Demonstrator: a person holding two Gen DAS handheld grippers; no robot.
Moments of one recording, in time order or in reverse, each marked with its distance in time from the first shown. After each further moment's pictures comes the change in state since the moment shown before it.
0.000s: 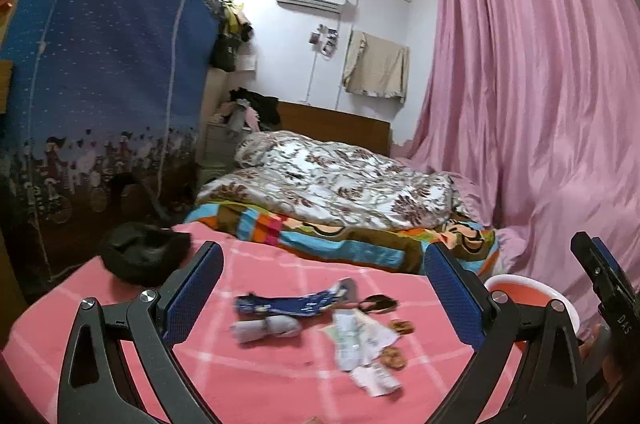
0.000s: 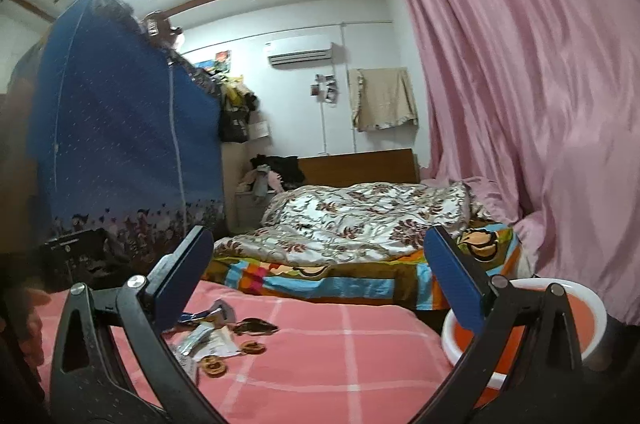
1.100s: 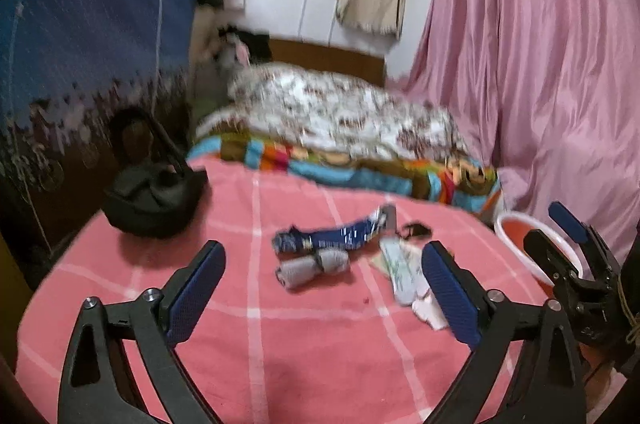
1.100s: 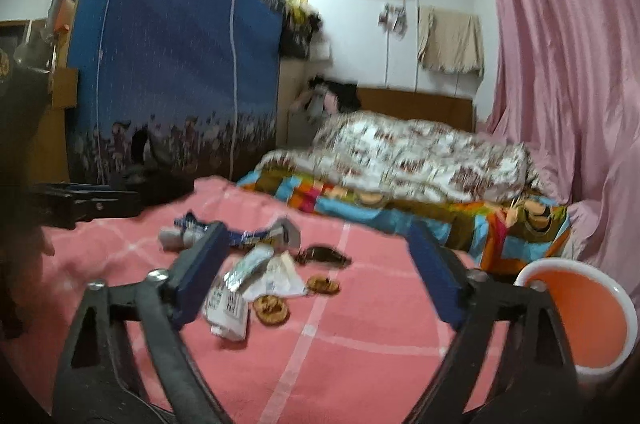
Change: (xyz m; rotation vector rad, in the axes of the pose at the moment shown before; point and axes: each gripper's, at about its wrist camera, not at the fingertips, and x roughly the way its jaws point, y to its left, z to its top) left arm 0.042 0.053 -0.021 0.011 0.312 -0.061; right arm 0.063 0.062 -0.057 -0.156 0.317 0.190
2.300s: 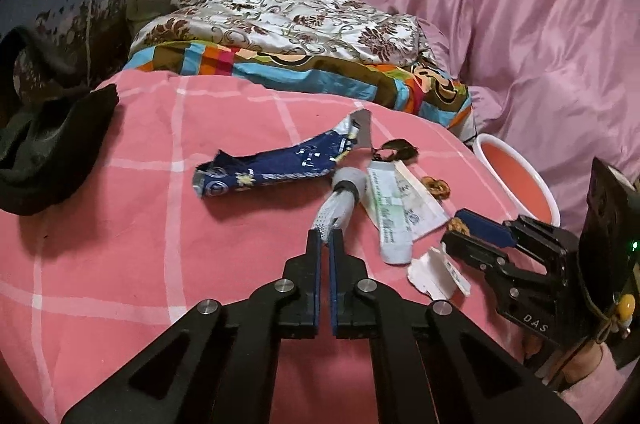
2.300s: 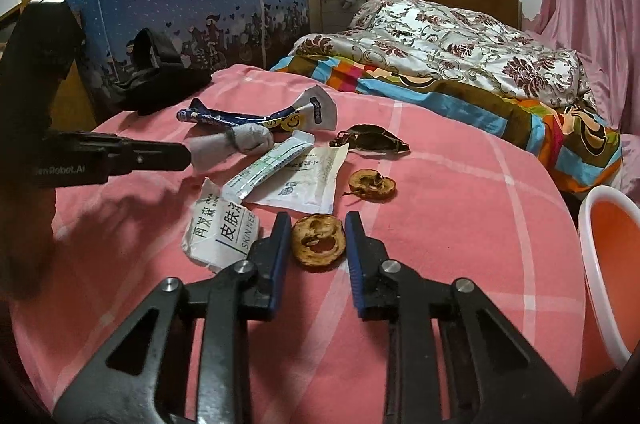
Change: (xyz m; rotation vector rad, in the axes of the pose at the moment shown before) left arm 0.084 -0.008 -0.004 0.036 0.357 -0.175; right arm 0.067 -0.001 -0.033 0.043 0.413 0.168
